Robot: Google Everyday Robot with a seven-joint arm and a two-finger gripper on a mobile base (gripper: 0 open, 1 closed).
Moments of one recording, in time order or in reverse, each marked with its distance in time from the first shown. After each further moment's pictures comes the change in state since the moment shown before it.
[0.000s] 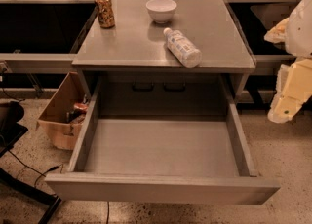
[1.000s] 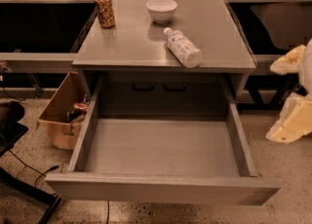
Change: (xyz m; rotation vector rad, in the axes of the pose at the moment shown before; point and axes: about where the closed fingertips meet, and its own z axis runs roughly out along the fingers) arm 0.013 0.044 -0.002 0.107 -0.030 0.028
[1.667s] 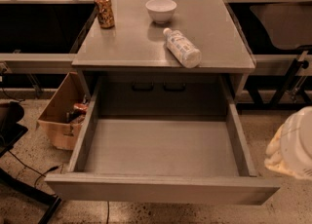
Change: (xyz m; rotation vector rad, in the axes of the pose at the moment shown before) arm 0.054 0.069 0.074 0.042 0.203 0.014
